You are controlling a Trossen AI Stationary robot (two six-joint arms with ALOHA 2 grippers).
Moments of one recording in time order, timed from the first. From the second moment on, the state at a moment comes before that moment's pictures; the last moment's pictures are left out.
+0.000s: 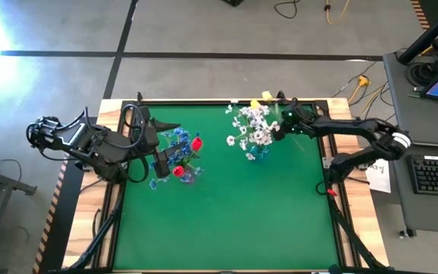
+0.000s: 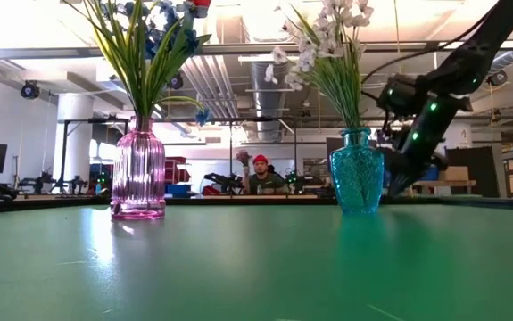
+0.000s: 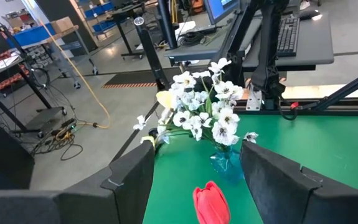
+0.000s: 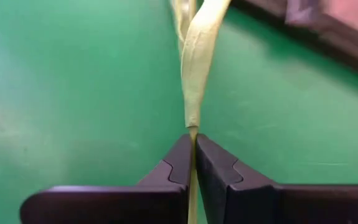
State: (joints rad) left arm -0.38 1.17 1.49 -0.68 -0.80 -0.02; right arm -0.79 1.37 0.52 -0.08 0.18 0.15
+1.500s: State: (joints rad) left arm -0.38 1.20 1.49 -0.68 -0.80 -0.04; right arm -0.79 0.78 0.76 -0.30 0.18 0.11
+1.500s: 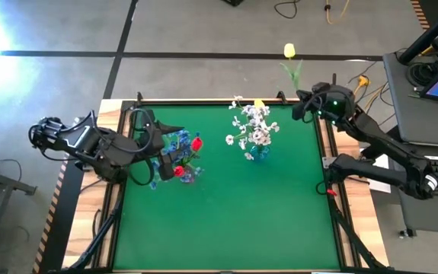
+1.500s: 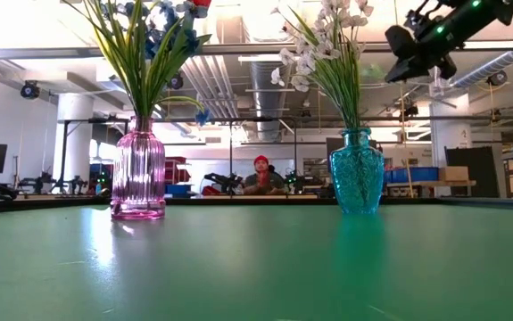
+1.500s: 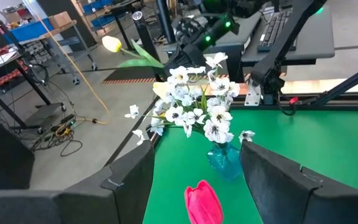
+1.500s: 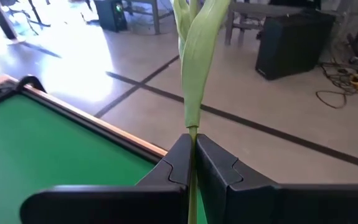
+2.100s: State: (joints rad) left arm -0.38 1.30 1.49 -0.53 -0.61 0.08; right arm -0.51 0.61 0.86 -0.12 0.05 0.14
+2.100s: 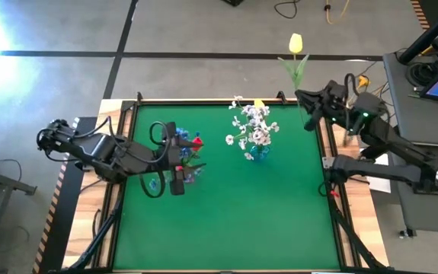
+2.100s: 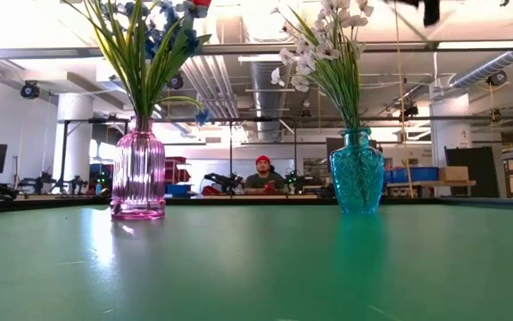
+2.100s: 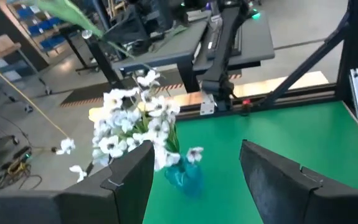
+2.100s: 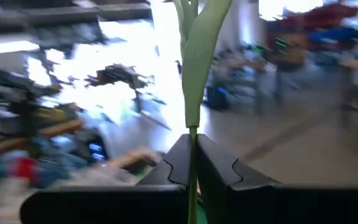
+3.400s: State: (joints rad) left arm -0.36 1.60 1.49 0.14 -0.61 0.32; right arm 0.29 1.11 0.95 0.56 0.11 -0.11
